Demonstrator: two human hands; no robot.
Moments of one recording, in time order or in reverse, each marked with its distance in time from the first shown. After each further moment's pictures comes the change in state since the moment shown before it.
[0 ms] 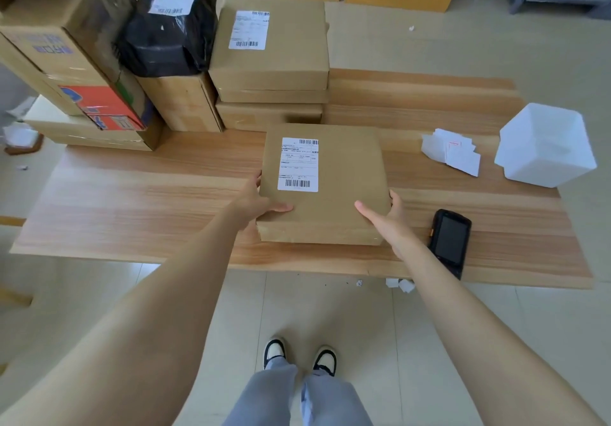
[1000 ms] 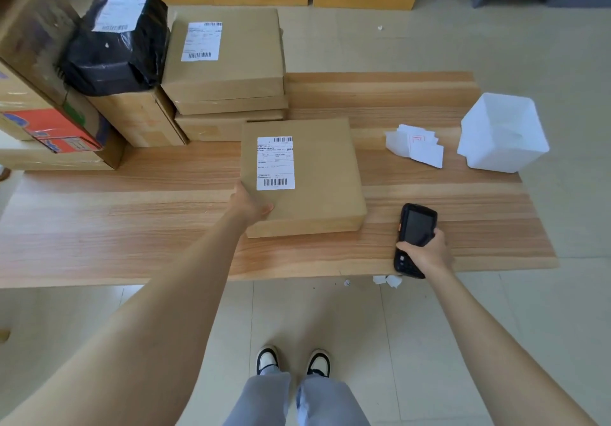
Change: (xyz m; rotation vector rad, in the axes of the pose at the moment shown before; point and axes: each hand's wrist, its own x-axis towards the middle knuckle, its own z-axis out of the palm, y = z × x) left_hand 0.055 -0.012 0.045 0.197 0.213 -0.067; right_hand -0.002 0.079 -0.100 -0.240 0.362 0.276
